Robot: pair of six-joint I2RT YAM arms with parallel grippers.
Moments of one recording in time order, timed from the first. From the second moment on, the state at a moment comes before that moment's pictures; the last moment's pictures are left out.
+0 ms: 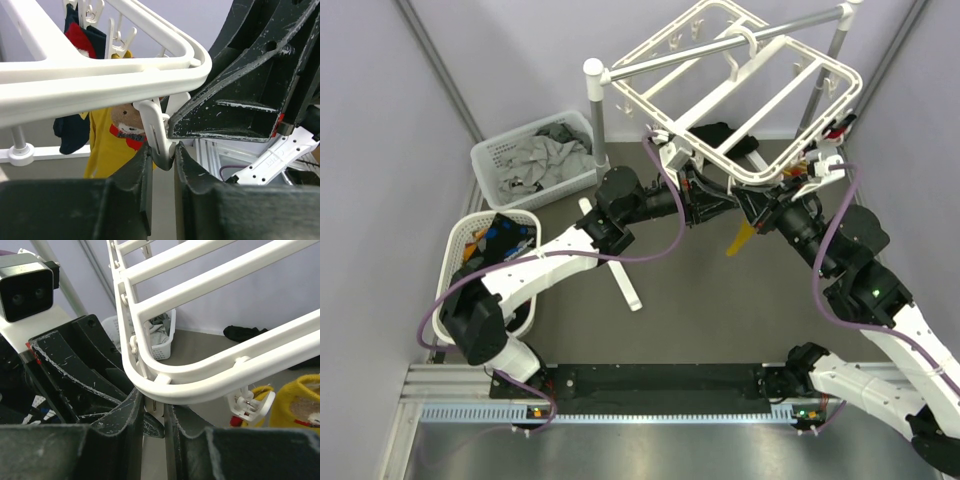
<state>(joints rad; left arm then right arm) -0.84 1.54 1.28 0.55 0.59 -0.44 0.67 0.77 1.09 -0.22 0.13 0.28</state>
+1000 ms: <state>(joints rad) -1.10 1.48 1.31 0.33 -0.07 0.04 0.67 0.84 1.27 -0.49 0.20 0.36</state>
